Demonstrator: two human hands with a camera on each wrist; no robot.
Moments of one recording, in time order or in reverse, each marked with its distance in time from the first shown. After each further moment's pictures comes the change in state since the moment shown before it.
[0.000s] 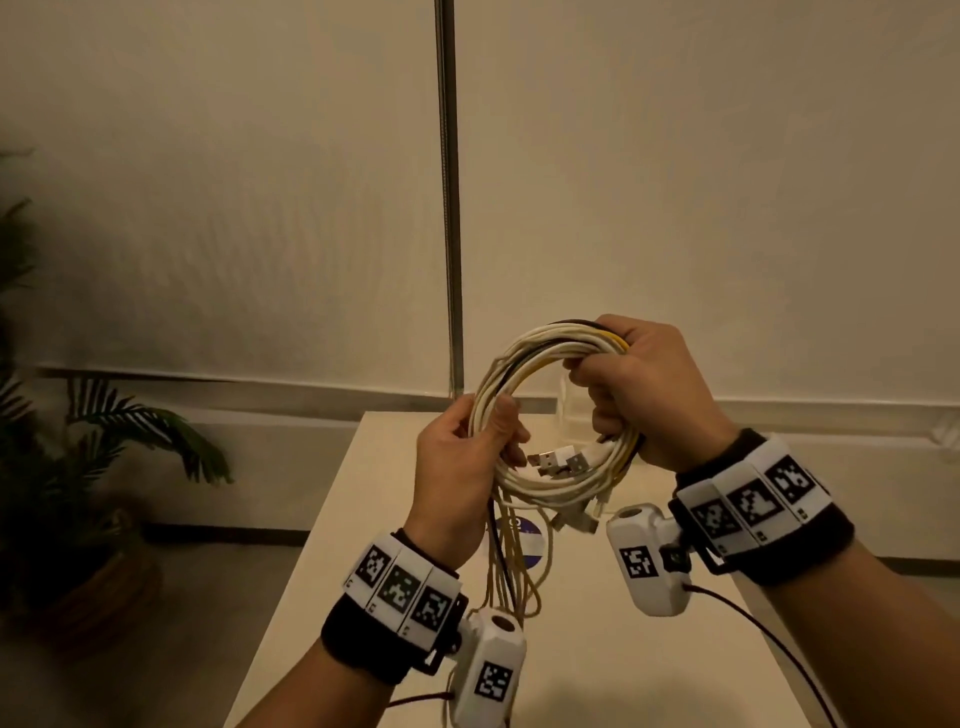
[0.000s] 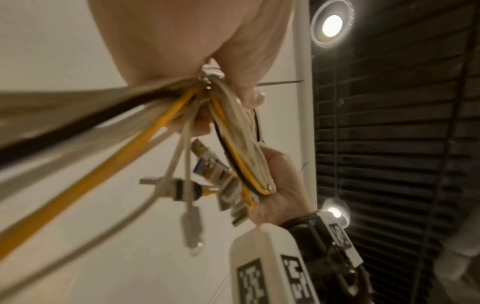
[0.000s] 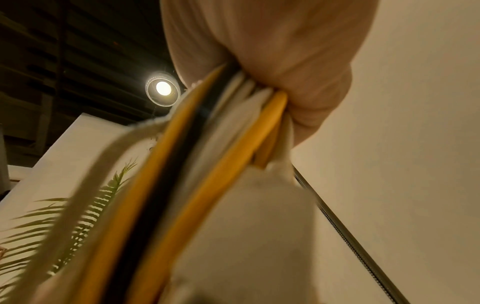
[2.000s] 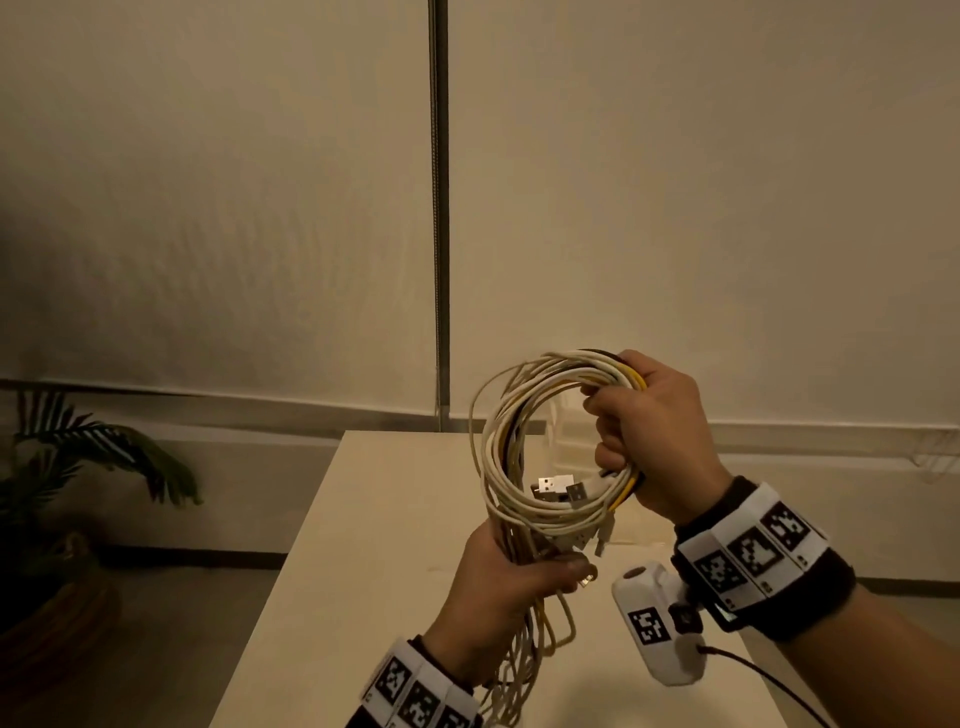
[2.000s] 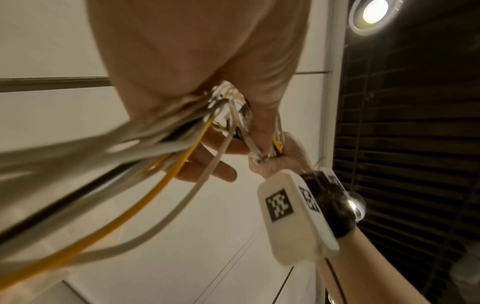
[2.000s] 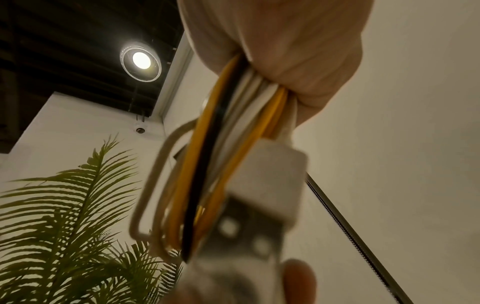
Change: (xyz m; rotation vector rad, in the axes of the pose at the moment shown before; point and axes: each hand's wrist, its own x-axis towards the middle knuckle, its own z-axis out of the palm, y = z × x) left_hand -0.007 -0.064 -0.001 -0.054 -0.237 -0.268; right_hand 0.028 0.024 0.001 0.133 0.189 0.058
